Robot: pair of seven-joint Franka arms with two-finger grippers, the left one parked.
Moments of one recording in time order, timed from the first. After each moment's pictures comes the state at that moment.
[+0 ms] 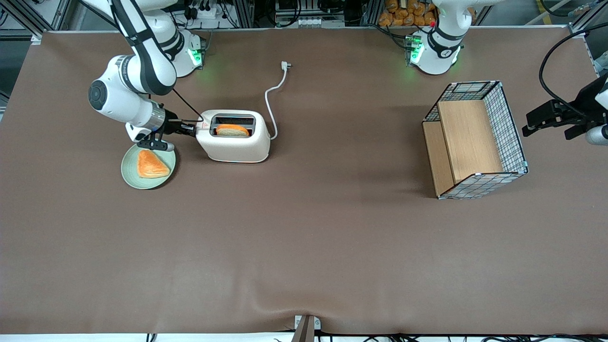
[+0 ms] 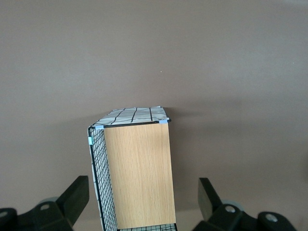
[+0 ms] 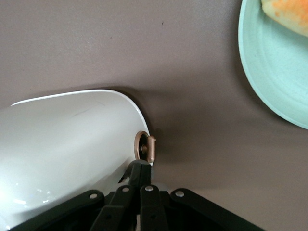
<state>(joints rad) 0.21 -0.04 -0.01 -2.62 0.53 2.40 -0.02</state>
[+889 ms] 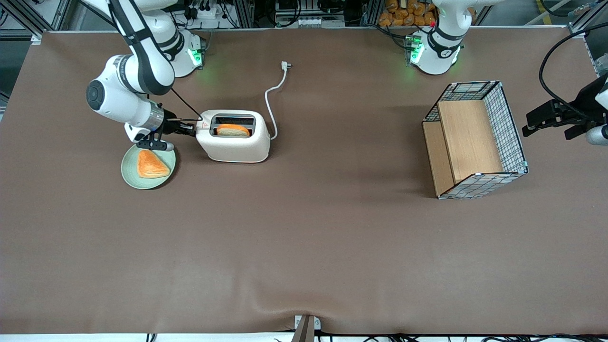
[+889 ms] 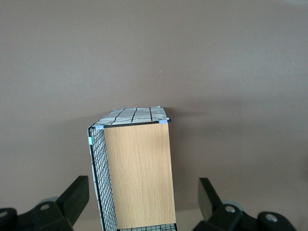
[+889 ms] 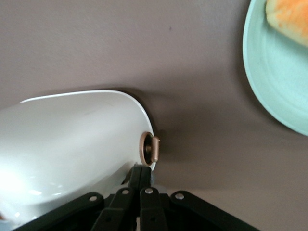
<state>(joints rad) 0.19 -0.05 -0.02 -2.59 0.53 2.35 -0.06</state>
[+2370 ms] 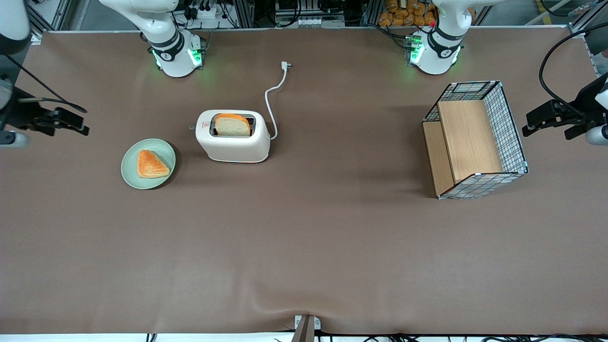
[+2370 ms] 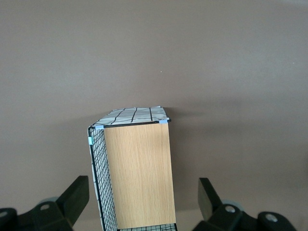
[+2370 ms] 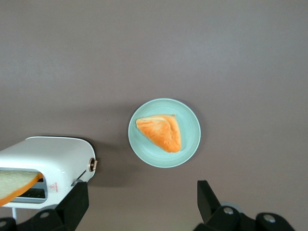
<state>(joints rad) -0.10 -0.04 -0.03 -1.75 0.07 1.63 -0.11</state>
